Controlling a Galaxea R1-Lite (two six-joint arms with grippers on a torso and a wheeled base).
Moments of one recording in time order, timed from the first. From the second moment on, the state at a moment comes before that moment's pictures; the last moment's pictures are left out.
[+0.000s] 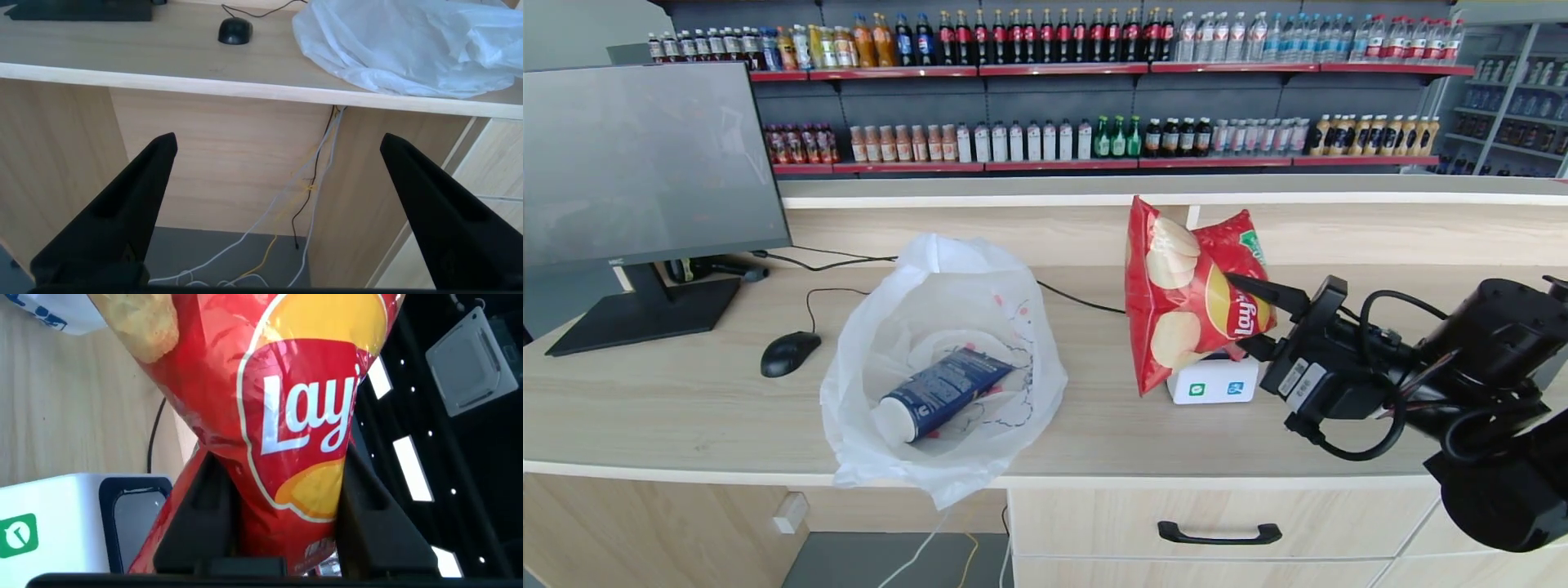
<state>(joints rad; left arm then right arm) 0.00 0.00 0.00 0.00 0.00 0.00 0.22 1.88 -0.55 -1.57 0.64 -1.28</state>
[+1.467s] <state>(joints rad) 0.00 0.00 0.00 0.00 0.00 0.00 0.18 1.94 -0.56 -1.57 0.65 -1.28</state>
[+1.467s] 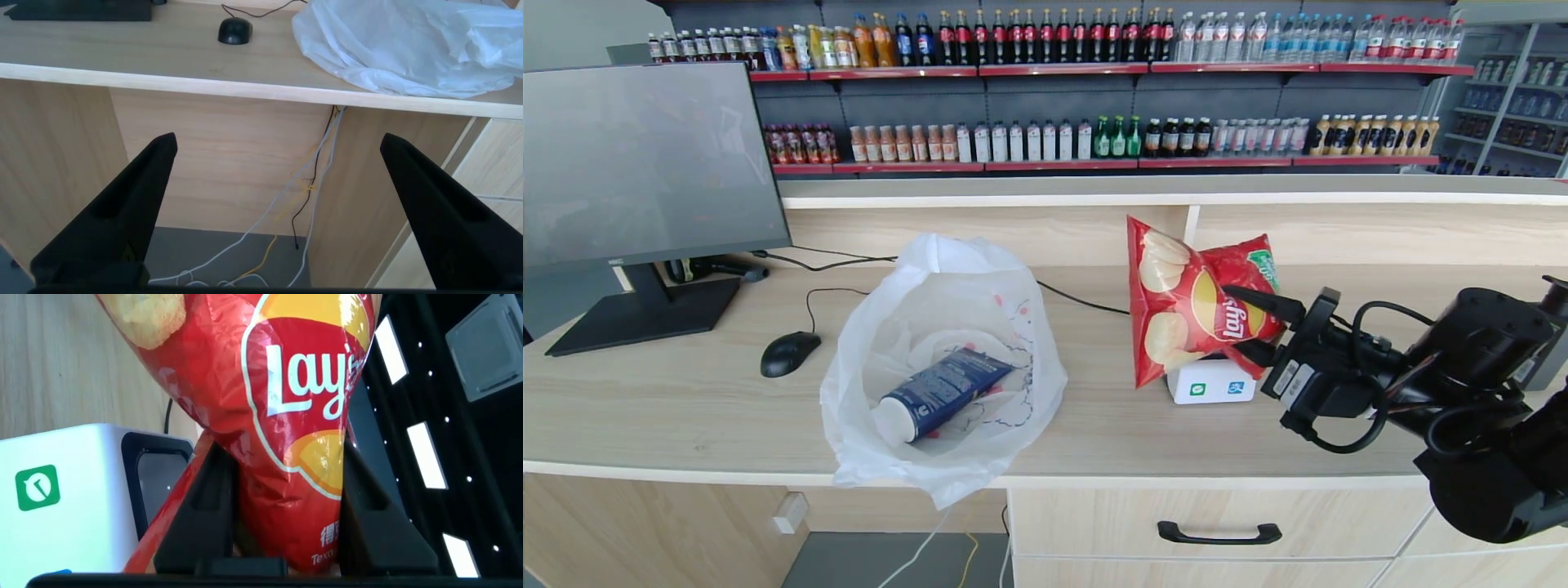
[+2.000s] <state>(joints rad) 0.00 0.00 0.00 0.00 0.00 0.00 0.22 1.93 -0.58 -1.57 0.65 -1.19</state>
